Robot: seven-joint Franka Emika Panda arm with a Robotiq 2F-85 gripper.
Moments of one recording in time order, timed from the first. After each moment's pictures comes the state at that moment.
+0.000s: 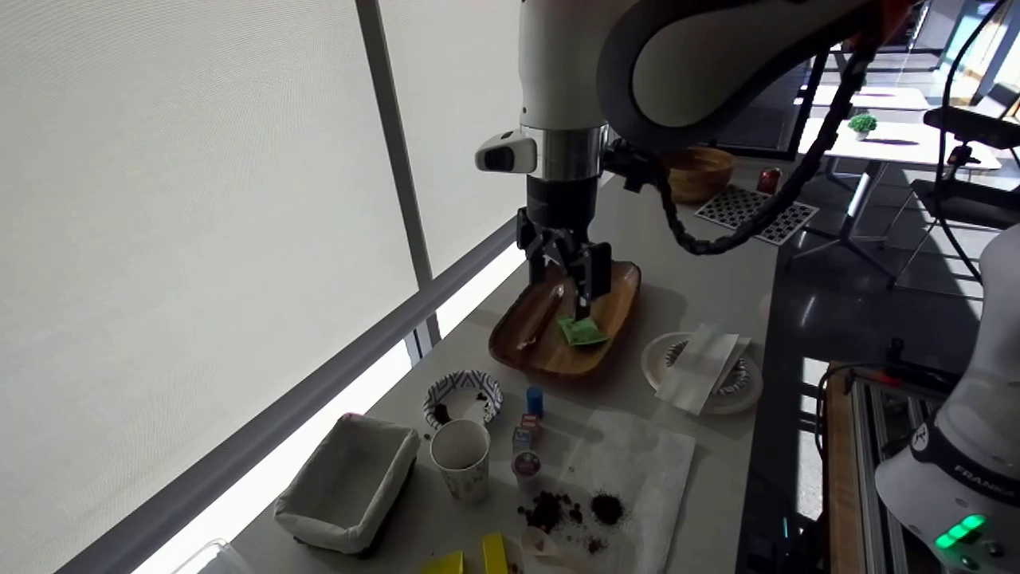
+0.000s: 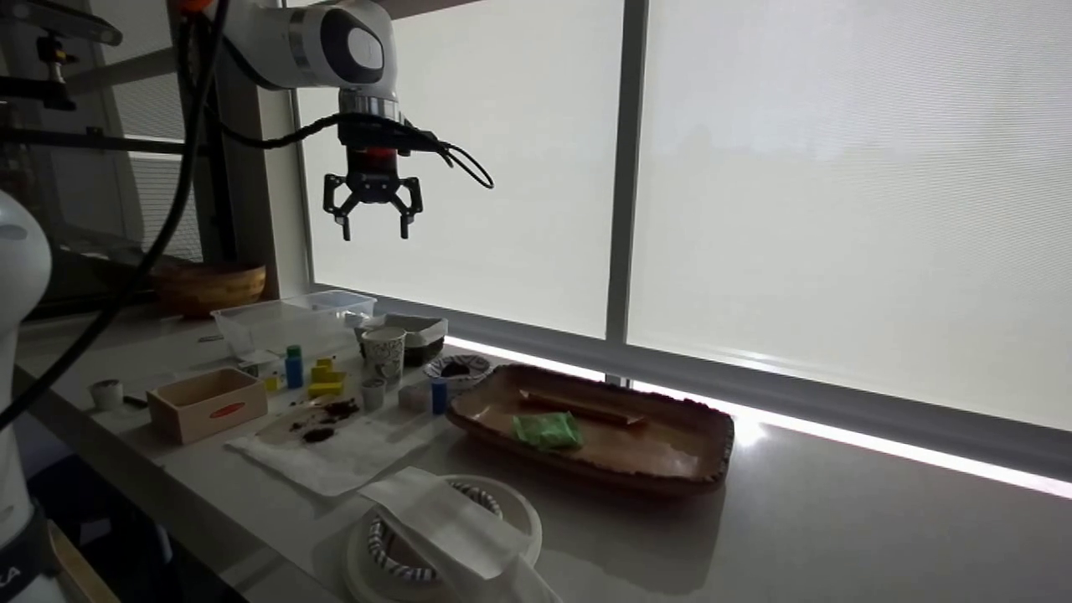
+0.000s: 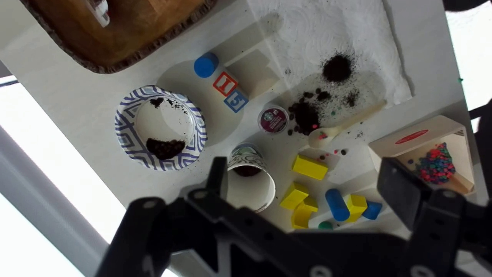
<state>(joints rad) 0.25 -0.13 0.05 -2.16 0.01 2.07 -0.81</state>
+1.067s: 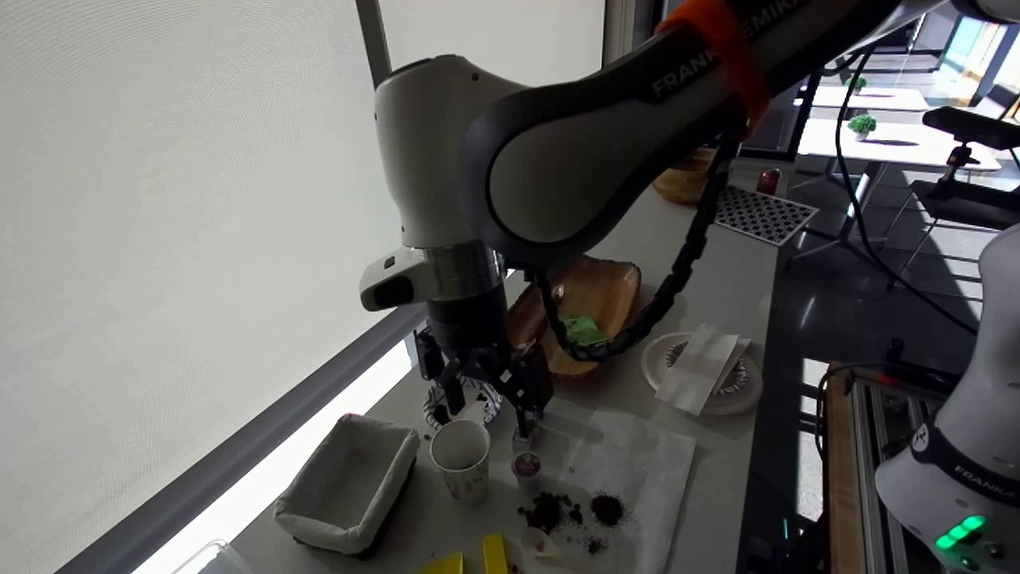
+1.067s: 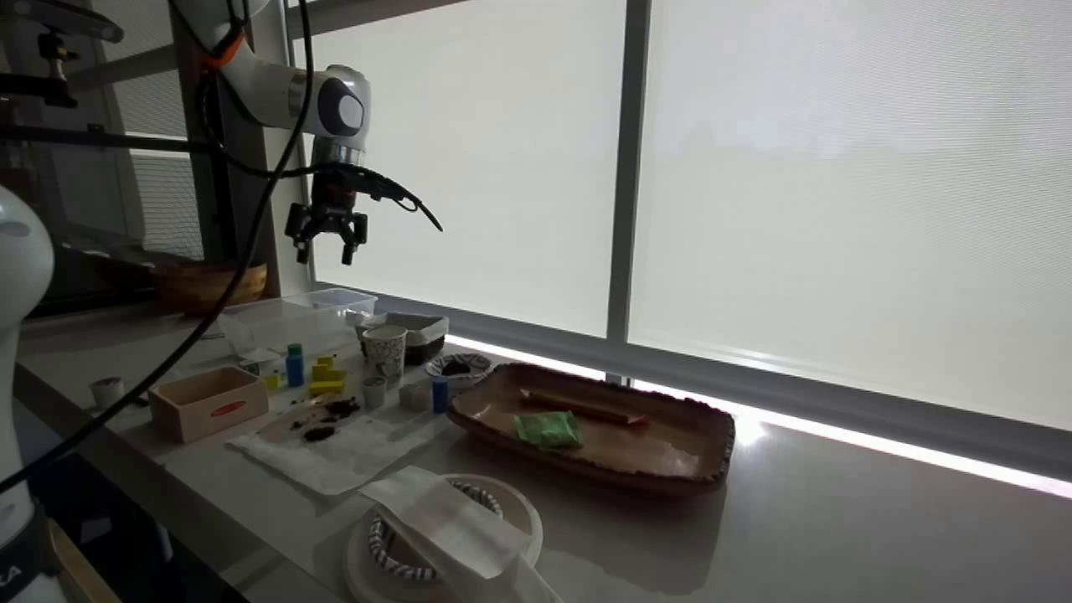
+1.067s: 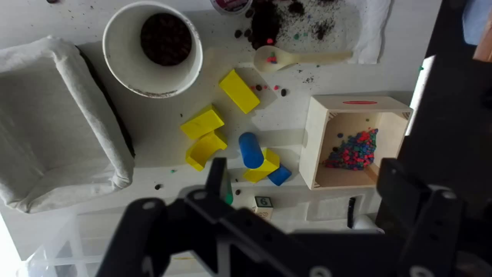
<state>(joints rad) 0.26 0.22 0.26 -1.86 0.09 2.00 -1.14</state>
